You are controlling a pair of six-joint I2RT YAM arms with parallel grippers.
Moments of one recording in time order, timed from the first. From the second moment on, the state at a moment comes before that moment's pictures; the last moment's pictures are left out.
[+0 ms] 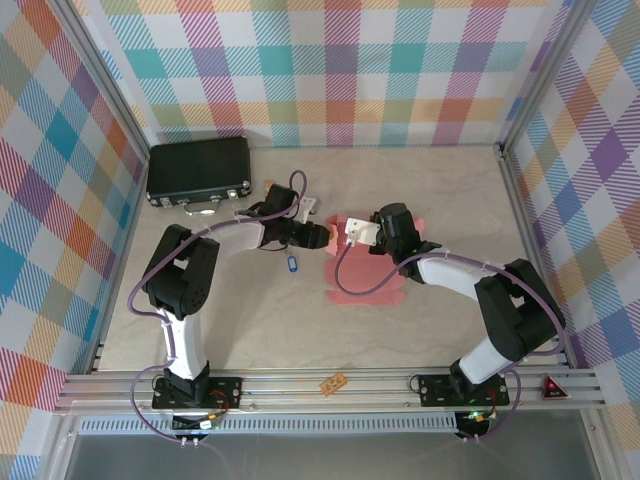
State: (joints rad) left arm -0.46 1.93 1.21 -0.16 0.53 -0.23; right arm 0.53 1.56 0.80 0.20 0.14 -1.07
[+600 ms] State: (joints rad) left arm -0.54 1.93 1.21 -0.05 0.50 -0.18; right arm 0.53 1.56 0.80 0.19 0.14 -1.06
